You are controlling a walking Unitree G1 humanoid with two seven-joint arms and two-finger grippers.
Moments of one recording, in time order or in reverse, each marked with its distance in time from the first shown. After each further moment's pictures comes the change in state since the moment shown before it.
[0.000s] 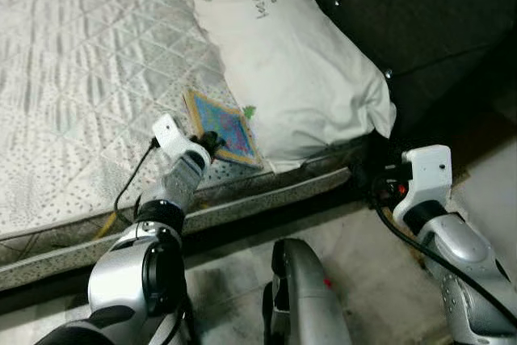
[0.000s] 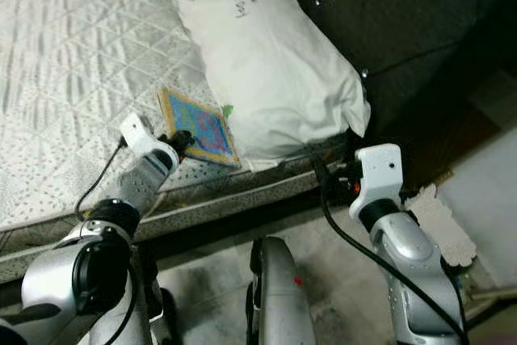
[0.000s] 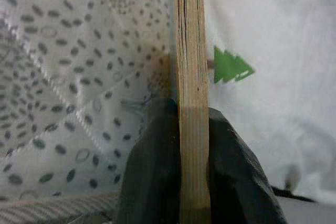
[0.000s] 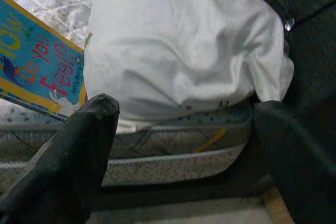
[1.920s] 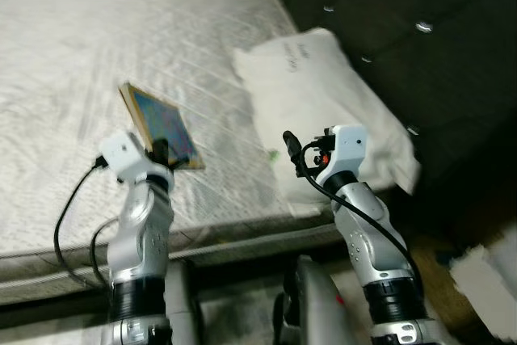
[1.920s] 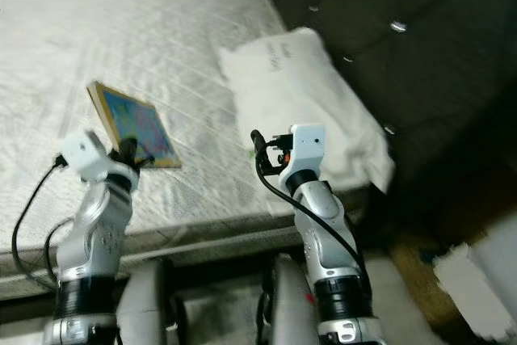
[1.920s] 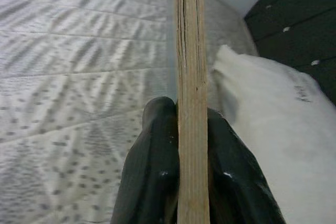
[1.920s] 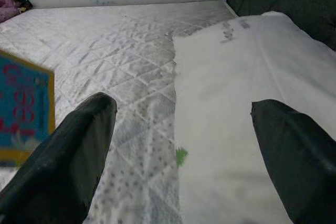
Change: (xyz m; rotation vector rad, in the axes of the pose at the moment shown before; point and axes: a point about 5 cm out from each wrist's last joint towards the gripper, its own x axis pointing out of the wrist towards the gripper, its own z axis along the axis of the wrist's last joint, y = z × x) left arm -0.068 0.008 0.026 0.207 -0.332 0.131; right arm 0.080 0.072 -0.006 0.208 -0.104 0.067
